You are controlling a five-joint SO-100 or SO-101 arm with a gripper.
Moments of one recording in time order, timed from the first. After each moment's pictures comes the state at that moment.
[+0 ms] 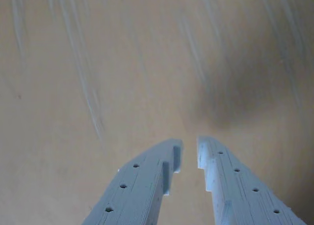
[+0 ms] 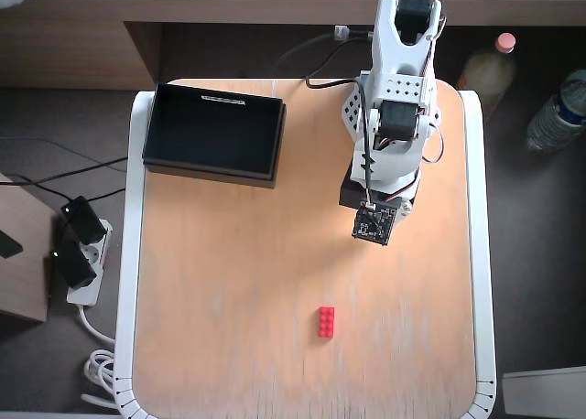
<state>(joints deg) 3.3 183.7 173.0 76.3 170.5</state>
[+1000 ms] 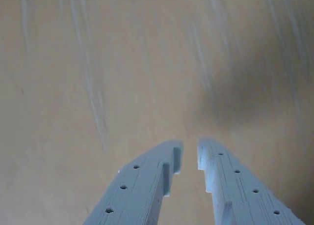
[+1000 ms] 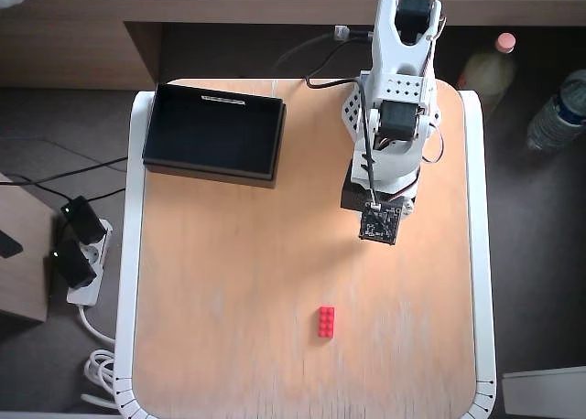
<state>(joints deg) 3.3 183.7 173.0 76.3 175.8</state>
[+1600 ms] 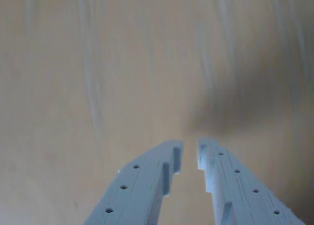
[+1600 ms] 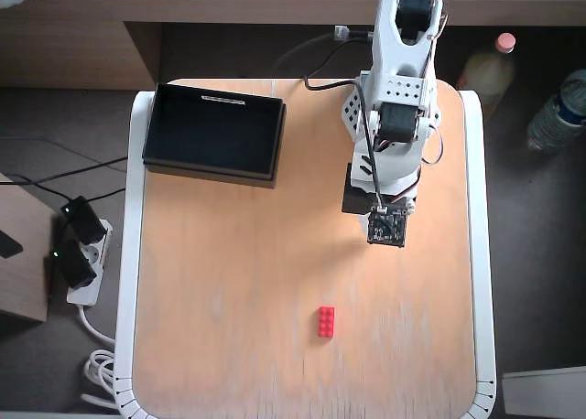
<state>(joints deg) 4.0 175.3 169.6 73.2 180.4</state>
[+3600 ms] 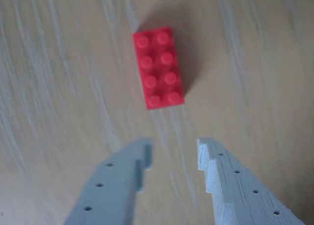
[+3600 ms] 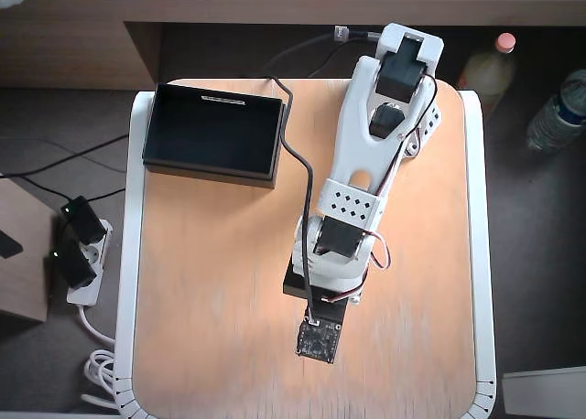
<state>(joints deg) 16.3 91.3 105.0 63.3 185.6</state>
